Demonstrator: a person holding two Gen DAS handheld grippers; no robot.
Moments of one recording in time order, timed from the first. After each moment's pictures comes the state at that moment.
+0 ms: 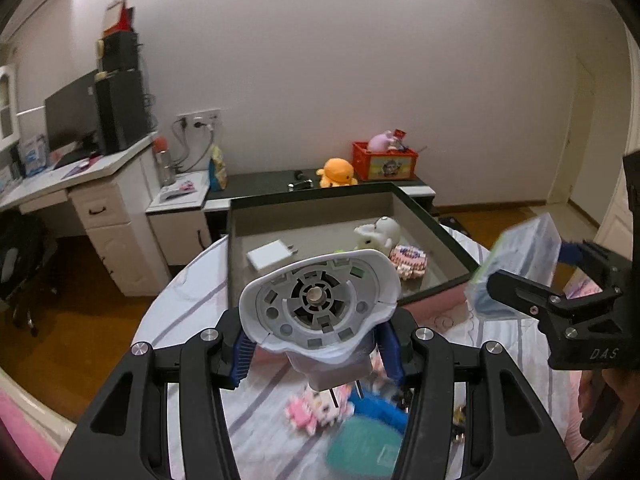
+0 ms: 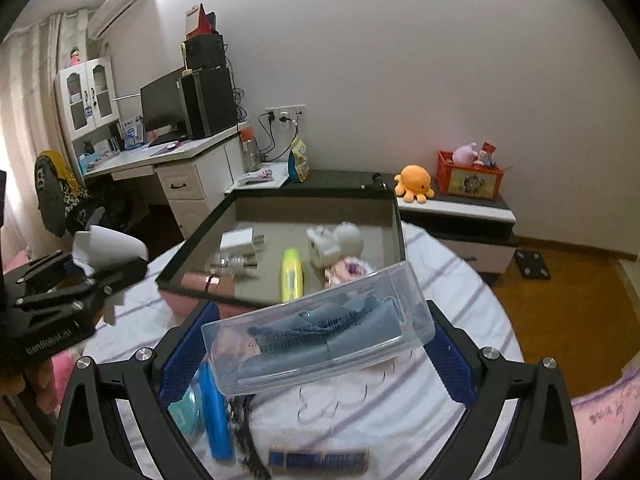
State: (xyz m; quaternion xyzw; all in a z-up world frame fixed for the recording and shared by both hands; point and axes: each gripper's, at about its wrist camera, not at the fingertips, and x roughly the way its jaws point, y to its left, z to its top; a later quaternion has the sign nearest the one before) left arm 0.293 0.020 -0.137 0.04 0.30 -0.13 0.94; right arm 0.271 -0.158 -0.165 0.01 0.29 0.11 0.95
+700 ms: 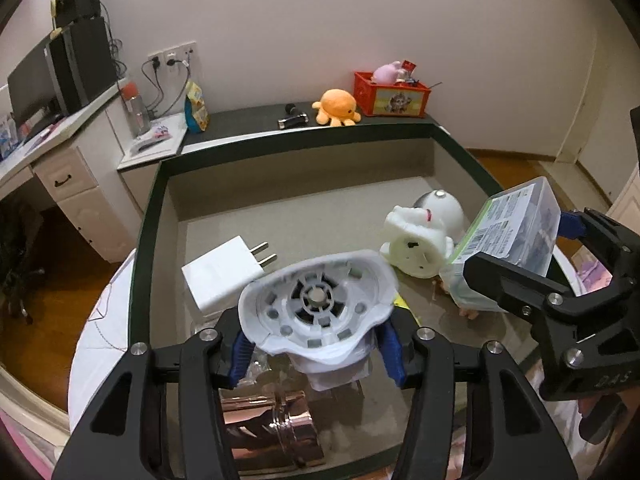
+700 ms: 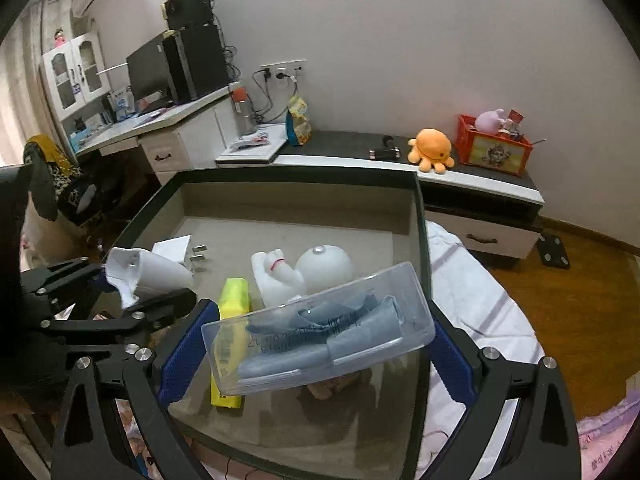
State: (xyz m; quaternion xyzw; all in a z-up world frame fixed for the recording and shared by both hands) left arm 0.435 -0.027 -0.211 0.05 0.42 -0.13 0.90; right arm 0.404 -0.172 -0.218 0.02 0.37 0.14 0.92
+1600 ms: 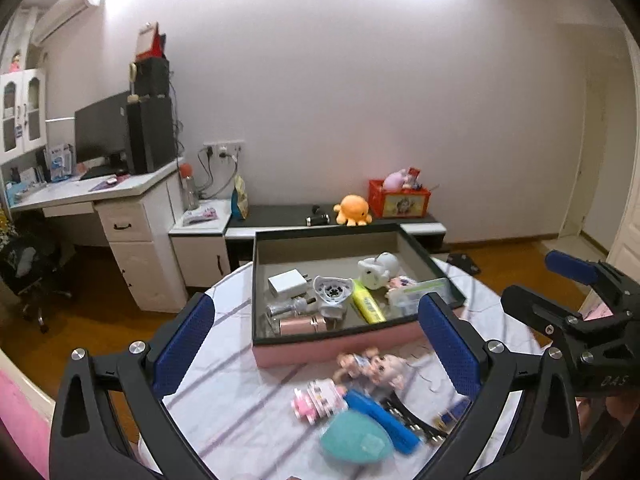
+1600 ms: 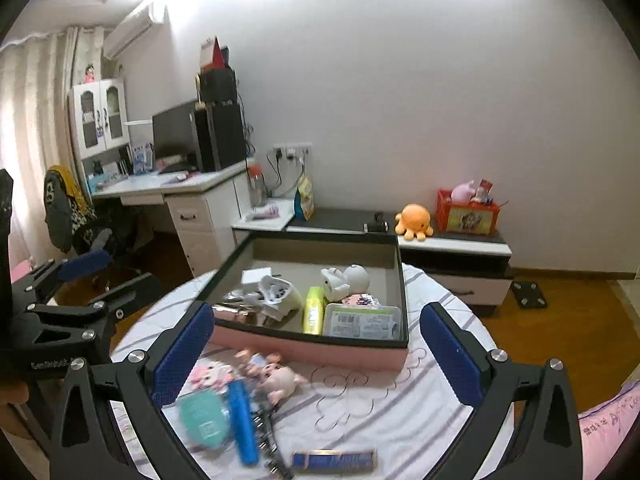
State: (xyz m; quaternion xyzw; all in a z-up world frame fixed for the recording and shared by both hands) left arm 0.218 0.037 -0.098 0.01 0.23 -0.09 0.97; right arm 0.209 -0.151 -0.126 0.02 0.22 0.11 0.97
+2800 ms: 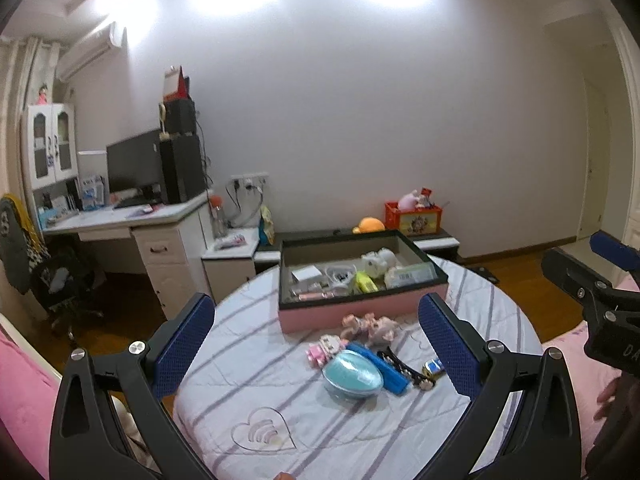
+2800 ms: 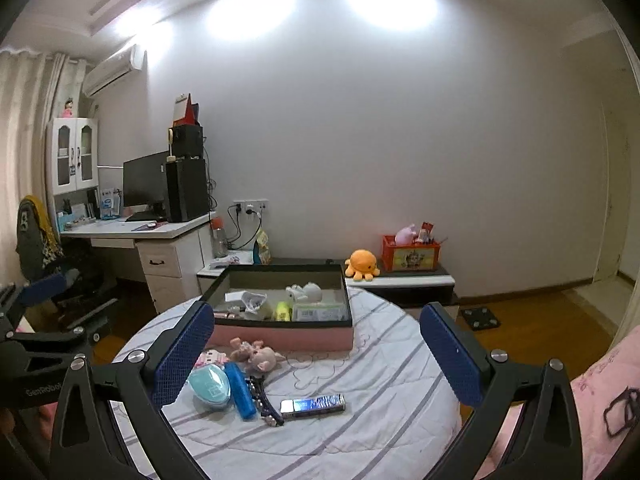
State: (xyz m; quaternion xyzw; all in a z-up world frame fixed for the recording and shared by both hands) left arm 0.105 0.027 -0.100 0.04 0.17 -0.05 0.98; right arm 0.073 -0.158 -0.126 0.02 0.12 0.01 0.99
